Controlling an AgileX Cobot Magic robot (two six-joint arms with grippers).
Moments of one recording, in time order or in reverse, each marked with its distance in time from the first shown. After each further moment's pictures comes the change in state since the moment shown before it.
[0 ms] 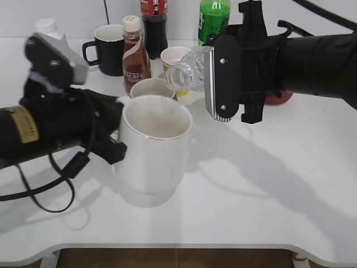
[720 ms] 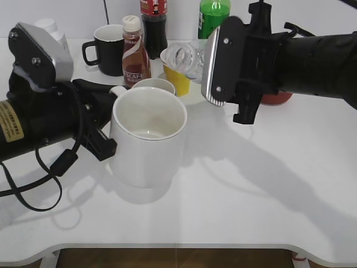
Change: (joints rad) left arm 0.062 -0.019 0.024 0.126 -0.124 0.003; right arm 0.000 0.000 0.000 0.002 0.005 0.245
